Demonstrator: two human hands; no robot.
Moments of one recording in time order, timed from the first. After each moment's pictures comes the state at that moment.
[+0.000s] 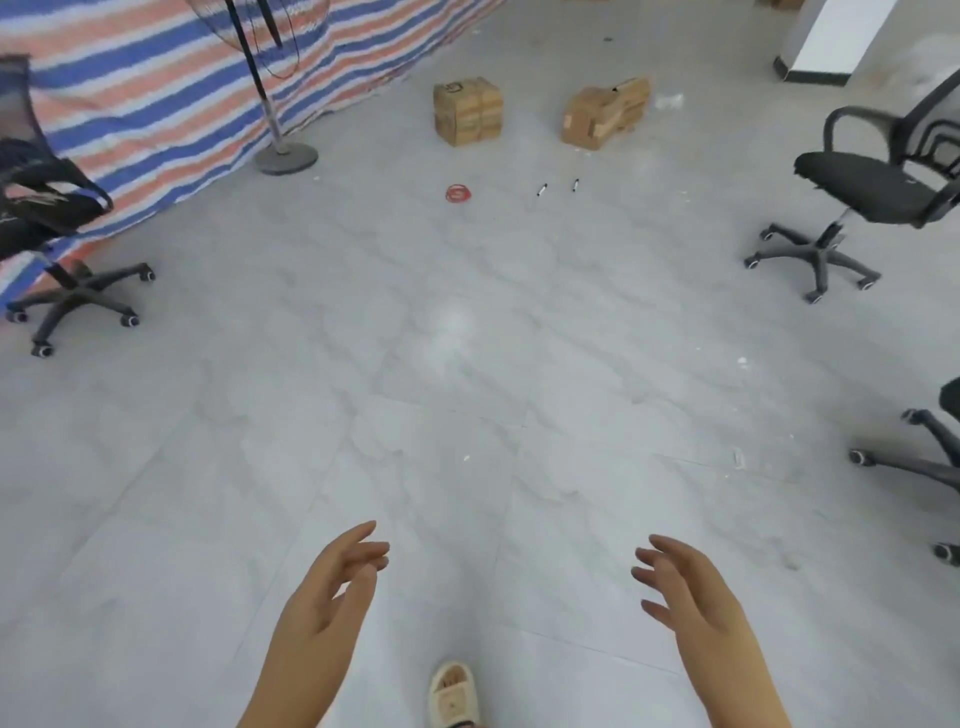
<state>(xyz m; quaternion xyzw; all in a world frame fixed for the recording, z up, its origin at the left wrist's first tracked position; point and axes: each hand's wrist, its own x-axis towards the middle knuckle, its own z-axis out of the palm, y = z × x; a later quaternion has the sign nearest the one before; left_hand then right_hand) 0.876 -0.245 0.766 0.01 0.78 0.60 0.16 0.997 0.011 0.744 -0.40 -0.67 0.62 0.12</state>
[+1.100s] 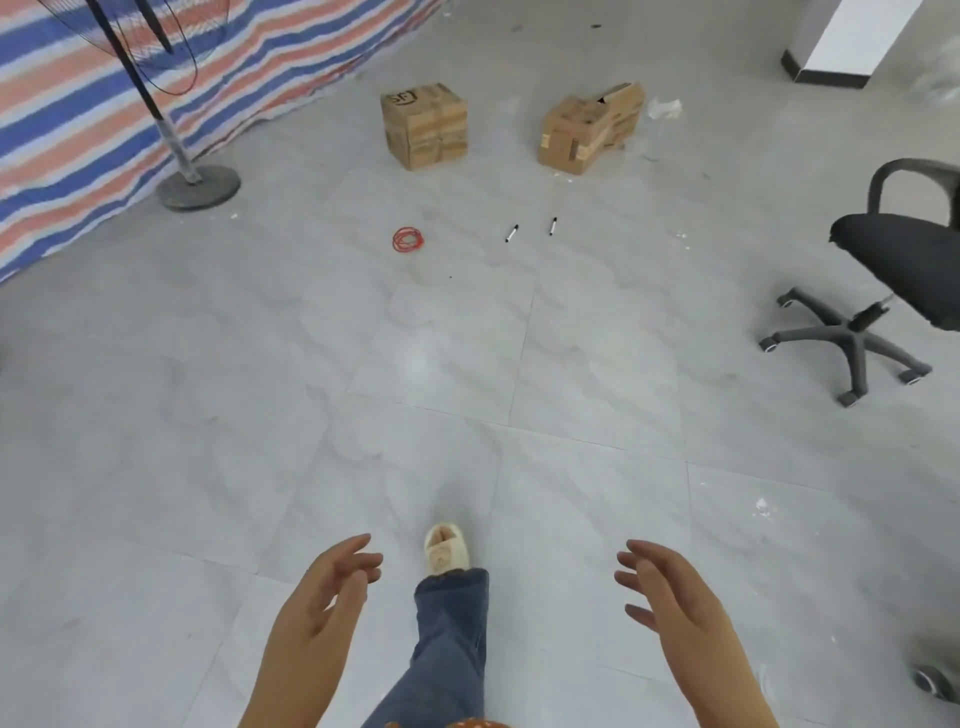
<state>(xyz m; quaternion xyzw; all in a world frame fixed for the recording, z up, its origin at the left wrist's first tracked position) 0.365 0.182 0.751 -0.03 0.79 0.58 0.18 0.485 0.434 0.727 -0.41 -0.67 0.61 0.07</state>
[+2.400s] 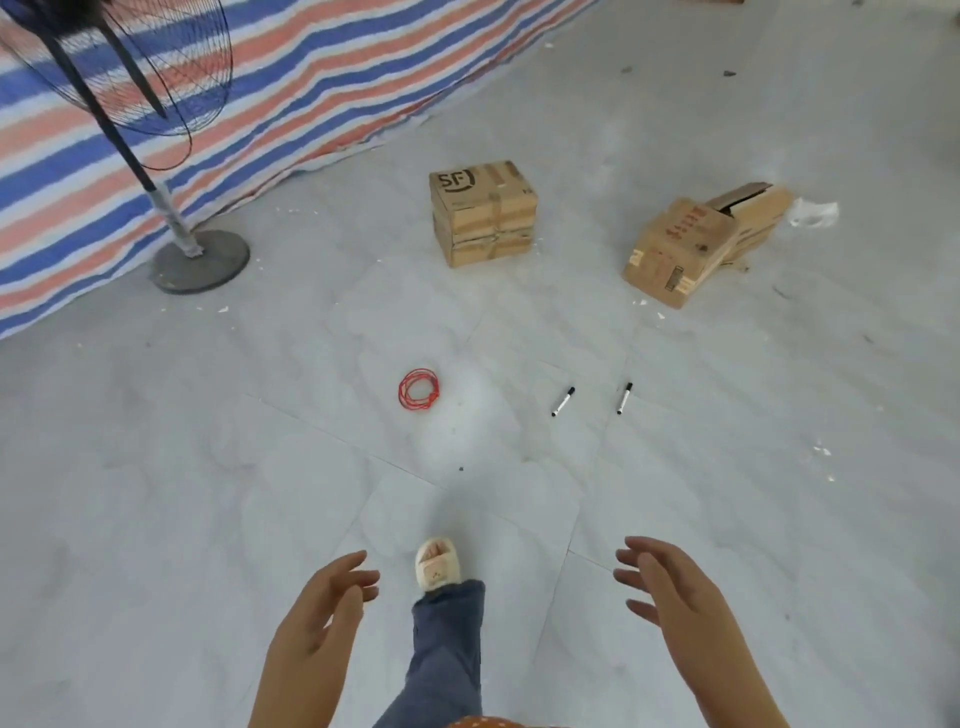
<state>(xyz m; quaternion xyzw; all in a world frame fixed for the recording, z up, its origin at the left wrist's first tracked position) -0.413 0.624 0.727 -0.15 0.78 0.60 0.11 -0.366 0.904 0.721 -0.34 -0.71 0.62 -0.01</state>
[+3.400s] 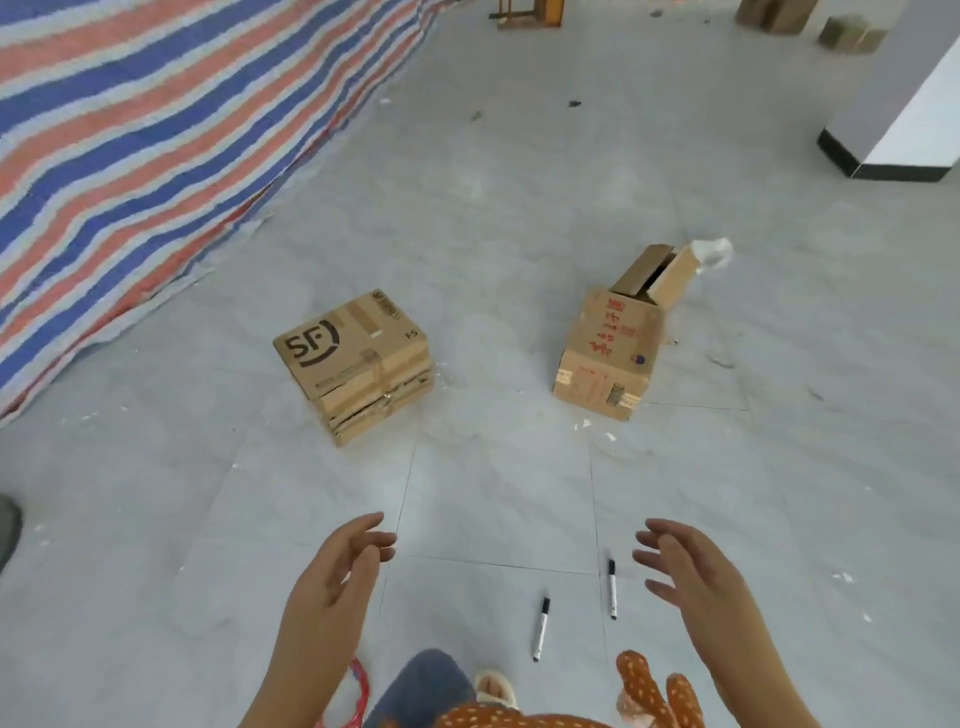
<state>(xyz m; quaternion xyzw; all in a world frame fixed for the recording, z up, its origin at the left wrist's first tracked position) -1.126 0.938 0.758 0.06 0.80 0.56 0.19 -0.971 1.186 0.746 -0.44 -0.64 0.61 0.14</state>
